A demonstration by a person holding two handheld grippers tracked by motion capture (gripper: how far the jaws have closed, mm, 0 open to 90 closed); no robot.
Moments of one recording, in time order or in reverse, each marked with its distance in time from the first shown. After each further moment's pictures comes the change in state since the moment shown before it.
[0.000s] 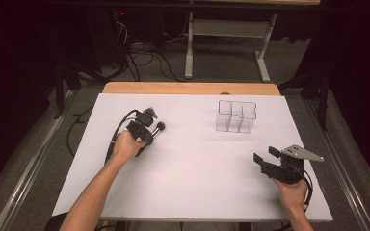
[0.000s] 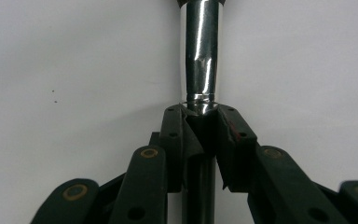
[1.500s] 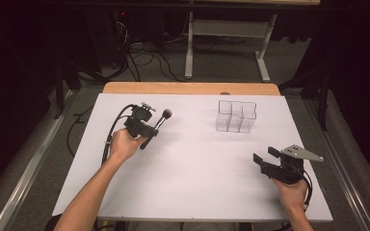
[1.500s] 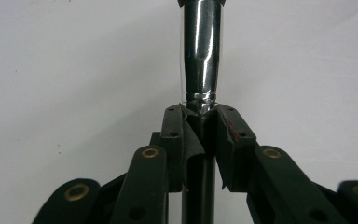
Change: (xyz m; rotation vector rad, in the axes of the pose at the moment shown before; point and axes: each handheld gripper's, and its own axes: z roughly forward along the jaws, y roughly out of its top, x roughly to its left) left arm -0.011 -0.009 -0.042 -0.286 -0.087 0.060; right arm 0.000 0.000 0.001 0.003 0.009 -0.005
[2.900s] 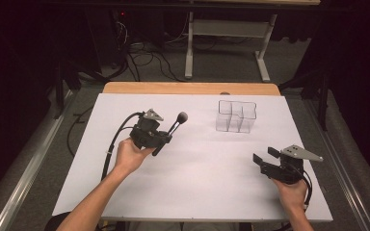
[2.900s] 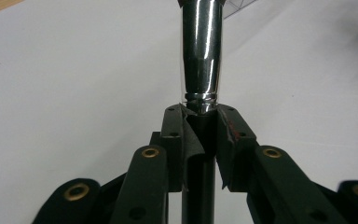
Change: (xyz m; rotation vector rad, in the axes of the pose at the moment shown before) left arm -0.051 -0.014 -0.026 -0.191 -0.130 0.104; right arm 0.000 0.000 0.001 0.002 0.003 -0.001
